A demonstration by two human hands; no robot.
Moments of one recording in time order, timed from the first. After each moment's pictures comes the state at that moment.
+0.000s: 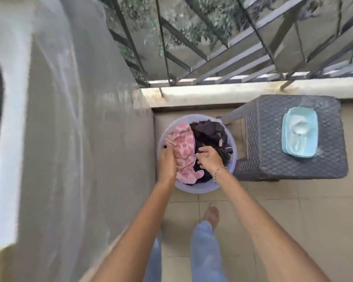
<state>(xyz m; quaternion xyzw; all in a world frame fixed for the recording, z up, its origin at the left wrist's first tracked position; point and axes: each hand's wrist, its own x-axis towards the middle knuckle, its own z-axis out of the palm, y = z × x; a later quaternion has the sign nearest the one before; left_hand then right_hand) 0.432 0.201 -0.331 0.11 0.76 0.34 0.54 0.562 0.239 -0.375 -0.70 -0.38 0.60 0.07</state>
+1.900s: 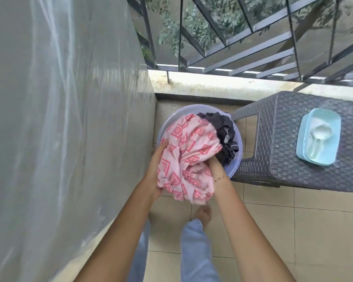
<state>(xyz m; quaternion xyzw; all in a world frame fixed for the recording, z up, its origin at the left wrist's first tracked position) 0.408 0.158 -0.352 -0.07 0.51 0.45 0.73 0.555 0.207 -0.399 -0.63 -0.13 0.75 0.14</state>
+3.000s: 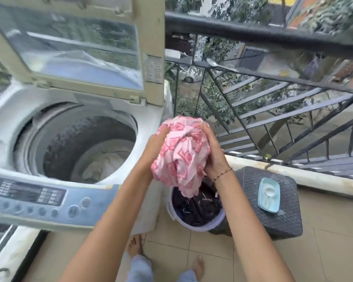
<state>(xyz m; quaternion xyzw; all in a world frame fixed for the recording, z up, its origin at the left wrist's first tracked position) 0.325 0.171 0.000 0.25 0.64 0.50 0.53 0.470 0.234 -0.018 -0.35 -0.34 0.83 0.28</state>
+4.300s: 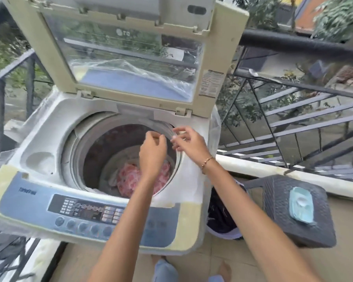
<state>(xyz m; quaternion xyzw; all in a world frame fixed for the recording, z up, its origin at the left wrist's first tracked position) 0.181 0.143 -0.006 0.27 0.82 0.42 0.26 0.276 0.213 -0.013 -0.46 -0.64 0.57 0.24</state>
